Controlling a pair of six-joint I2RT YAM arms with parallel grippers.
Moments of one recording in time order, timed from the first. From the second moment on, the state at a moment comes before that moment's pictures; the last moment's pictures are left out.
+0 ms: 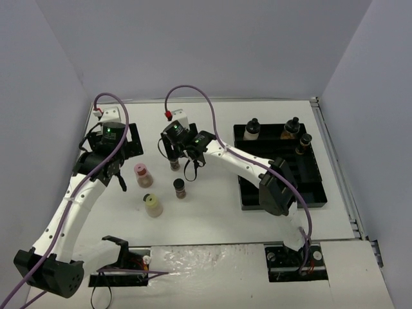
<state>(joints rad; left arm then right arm) -0.29 1.09 1.18 -0.75 -0.45 -0.34 0.92 2.07 1.84 -0.57 0.41 0.40</state>
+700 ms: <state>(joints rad) -0.28 1.06 1.18 -0.75 -0.48 -0.35 0.96 2.26 1.96 -0.59 0.39 0.39</state>
